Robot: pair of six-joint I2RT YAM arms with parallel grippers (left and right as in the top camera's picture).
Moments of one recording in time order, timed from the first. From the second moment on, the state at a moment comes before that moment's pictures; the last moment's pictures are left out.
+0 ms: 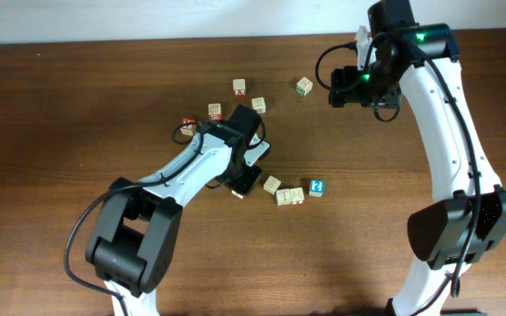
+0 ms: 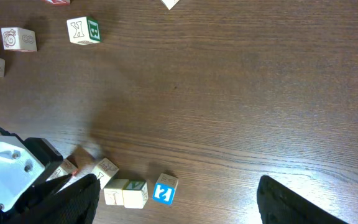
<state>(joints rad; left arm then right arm) -0.51 1.98 1.37 -0.86 0.11 0.11 0.12 1.99 2.09 -1.37 -0.15 0.12</state>
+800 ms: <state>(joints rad) -0.40 1.86 1.42 -1.01 0.09 -0.47 0.12 1.99 2.09 -1.37 -0.15 0.12</state>
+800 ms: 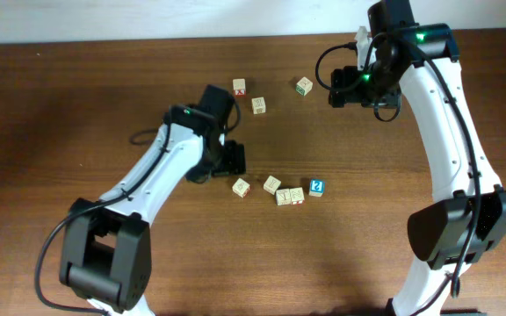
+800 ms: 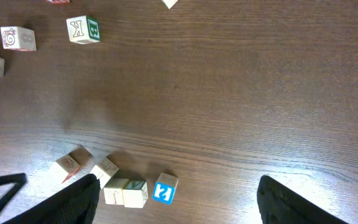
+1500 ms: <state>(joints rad) -0.53 1.86 1.24 -0.71 0.08 -0.89 0.12 1.99 2.09 -1.37 -0.15 0.12</state>
